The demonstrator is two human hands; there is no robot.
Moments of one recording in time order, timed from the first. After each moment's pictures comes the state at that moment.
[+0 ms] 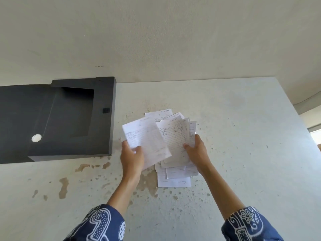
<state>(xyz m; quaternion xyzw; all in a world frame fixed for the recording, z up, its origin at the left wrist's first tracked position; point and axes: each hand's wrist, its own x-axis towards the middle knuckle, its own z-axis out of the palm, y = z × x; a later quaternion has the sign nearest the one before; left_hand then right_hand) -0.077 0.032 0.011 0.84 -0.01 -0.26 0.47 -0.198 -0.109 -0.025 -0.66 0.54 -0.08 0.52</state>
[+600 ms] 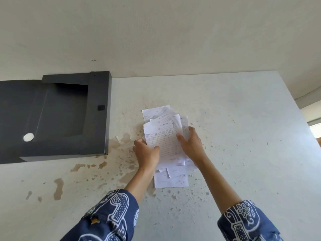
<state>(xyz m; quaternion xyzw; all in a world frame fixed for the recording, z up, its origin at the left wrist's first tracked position) -0.088 -0.008 -0.032 0.83 0.03 -0.33 0.45 -0.177 -0.117 -0.026 -0.73 0.52 -0.04 0.45</state>
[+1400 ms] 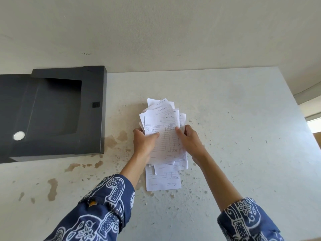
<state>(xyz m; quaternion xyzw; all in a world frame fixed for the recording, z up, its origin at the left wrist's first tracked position) -0.064 -0.028 -0.021 0.78 0.02 -0.39 0.50 -0.175 -0.122 -0.021 -0.62 0.49 -0.06 0.61</state>
